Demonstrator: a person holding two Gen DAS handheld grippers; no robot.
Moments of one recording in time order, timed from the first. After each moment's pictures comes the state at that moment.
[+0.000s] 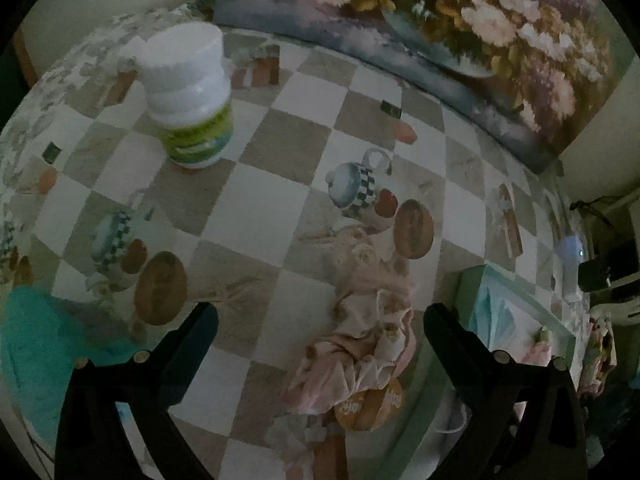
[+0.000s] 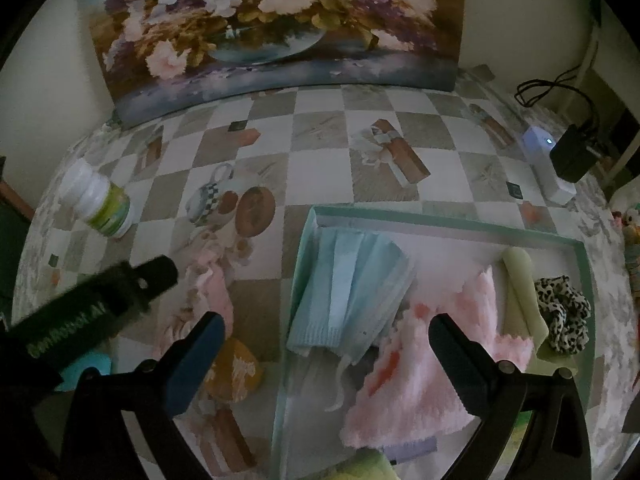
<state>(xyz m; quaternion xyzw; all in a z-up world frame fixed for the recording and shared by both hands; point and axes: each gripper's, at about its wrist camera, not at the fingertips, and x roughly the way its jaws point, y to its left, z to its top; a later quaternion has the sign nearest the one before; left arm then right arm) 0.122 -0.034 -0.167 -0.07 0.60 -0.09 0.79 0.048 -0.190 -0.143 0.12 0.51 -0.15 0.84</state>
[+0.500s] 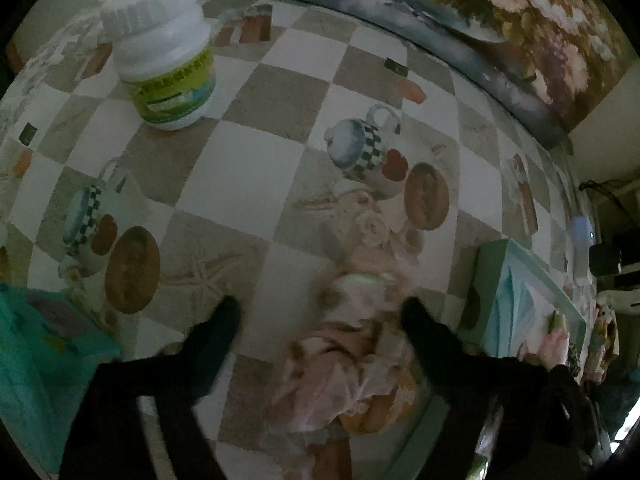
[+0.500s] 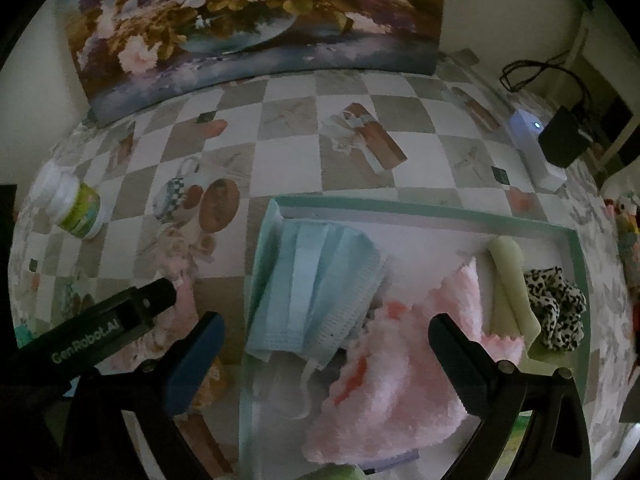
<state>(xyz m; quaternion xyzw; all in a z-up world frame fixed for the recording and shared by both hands) 0.124 -0.040 -0.196 -0.06 0.64 -0.10 0.76 0.044 -0.208 -0.156 0.12 0.53 -0.18 0.82</state>
